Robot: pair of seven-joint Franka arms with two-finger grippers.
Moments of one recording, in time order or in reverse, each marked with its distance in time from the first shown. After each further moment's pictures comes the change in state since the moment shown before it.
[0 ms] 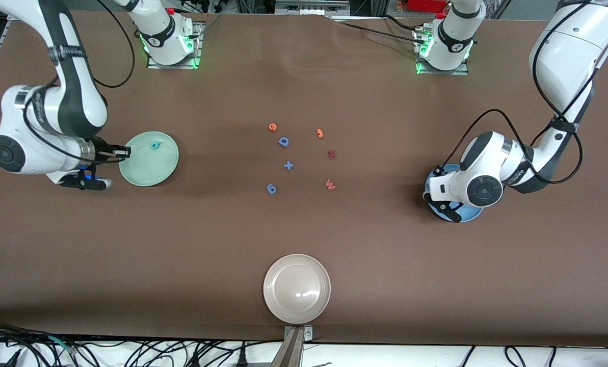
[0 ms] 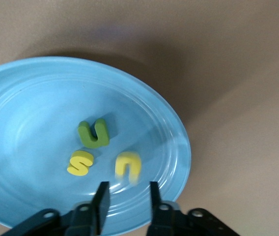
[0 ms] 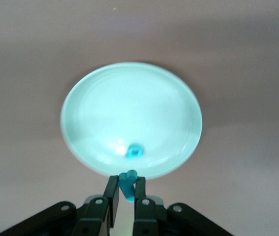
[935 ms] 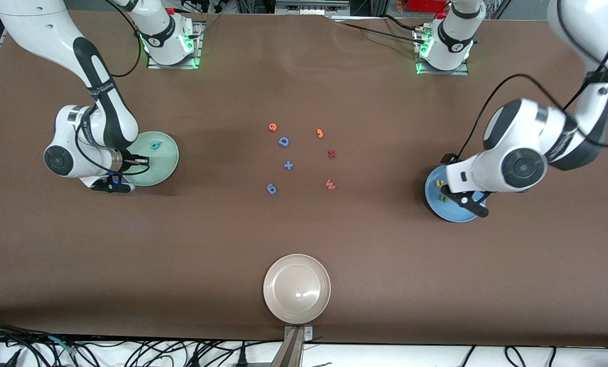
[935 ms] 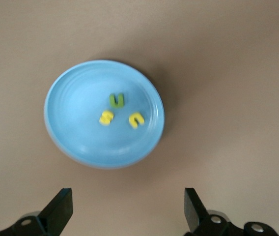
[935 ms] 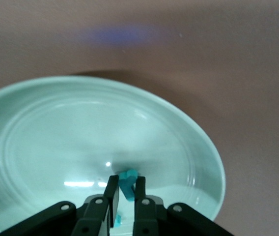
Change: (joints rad) left arm 0.005 -0.242 -0.064 0.179 -0.163 -0.294 -0.003; right arm 0.002 0.116 -0.019 -0.174 0.000 0.303 -0.029
